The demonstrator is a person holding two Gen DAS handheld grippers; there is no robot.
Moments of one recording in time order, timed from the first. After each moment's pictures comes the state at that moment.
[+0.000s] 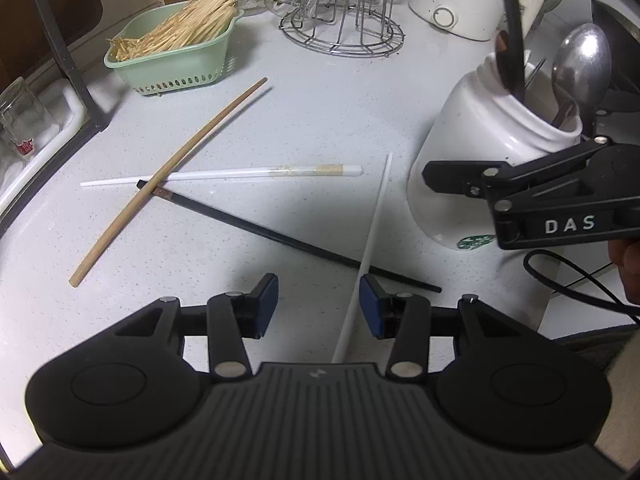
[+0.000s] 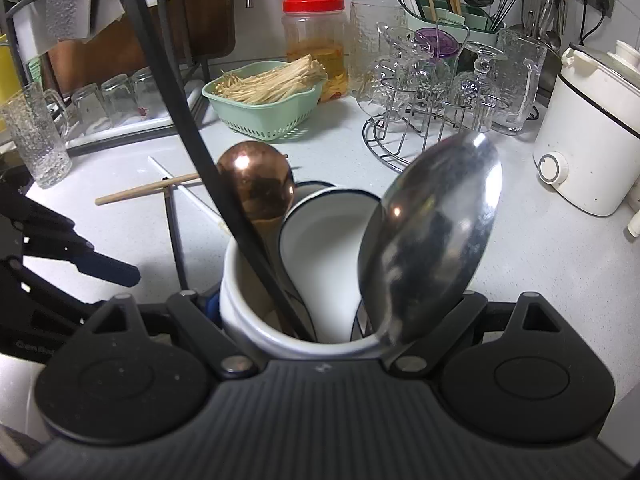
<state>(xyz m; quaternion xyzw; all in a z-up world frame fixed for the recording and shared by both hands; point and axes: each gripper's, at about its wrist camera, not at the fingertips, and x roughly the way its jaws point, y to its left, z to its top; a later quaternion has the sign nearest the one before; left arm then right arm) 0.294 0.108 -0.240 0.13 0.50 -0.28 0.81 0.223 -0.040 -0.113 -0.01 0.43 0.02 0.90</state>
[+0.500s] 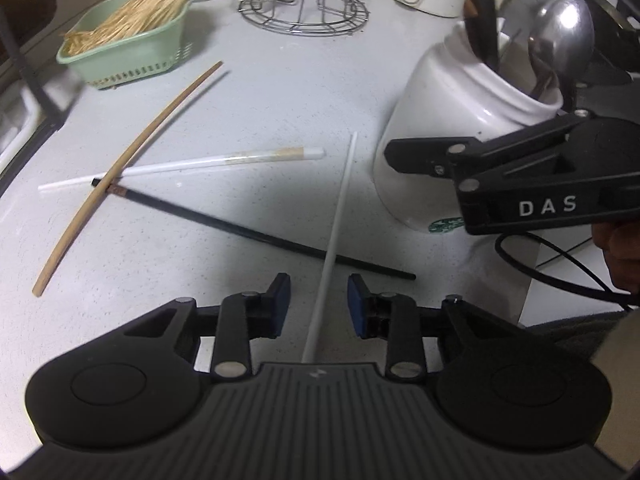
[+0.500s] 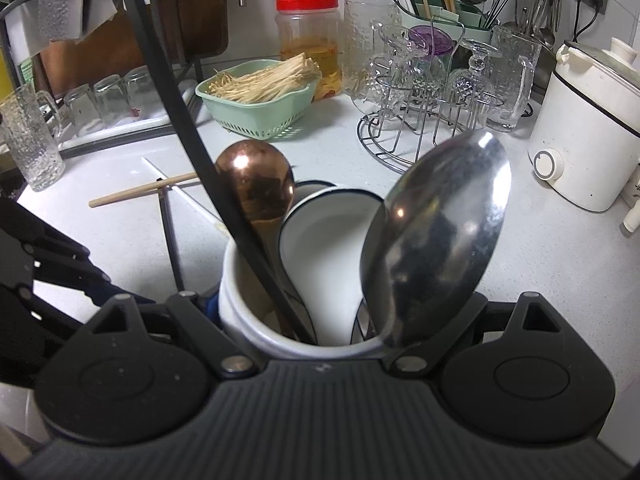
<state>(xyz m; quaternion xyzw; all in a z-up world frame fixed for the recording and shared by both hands) 0.294 0.094 -0.251 0.14 0.51 -0.33 0.78 0.225 -0.038 -0.114 -0.01 0.43 0.01 0.90</state>
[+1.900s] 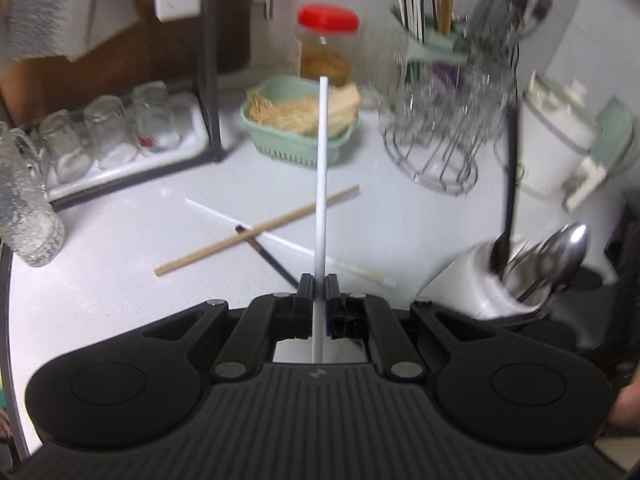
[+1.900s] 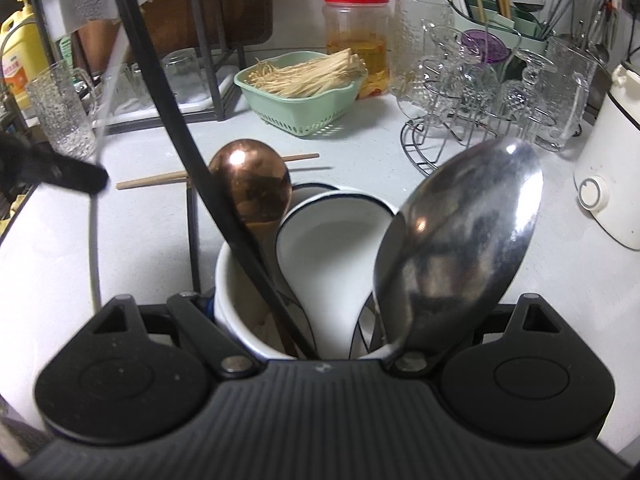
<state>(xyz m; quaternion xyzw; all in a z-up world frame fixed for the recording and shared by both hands) 0.287 0.142 -0.149 -0.03 0.44 -0.13 0.89 0.246 -0.044 -0.118 -0.03 0.44 0.09 0.89</state>
